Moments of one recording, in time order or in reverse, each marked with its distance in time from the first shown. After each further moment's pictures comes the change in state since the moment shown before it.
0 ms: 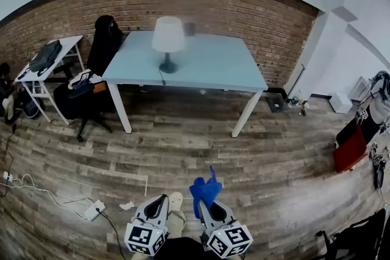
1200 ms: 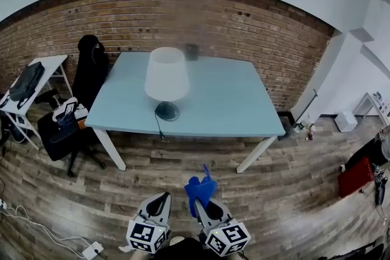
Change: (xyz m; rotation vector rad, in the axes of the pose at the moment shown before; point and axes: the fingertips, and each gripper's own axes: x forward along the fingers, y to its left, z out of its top) left arm 0.303 0.189 0.111 0.029 -0.028 -0.049; right arm 0.327 -0.116 0.128 -0.041 -0.020 0.049
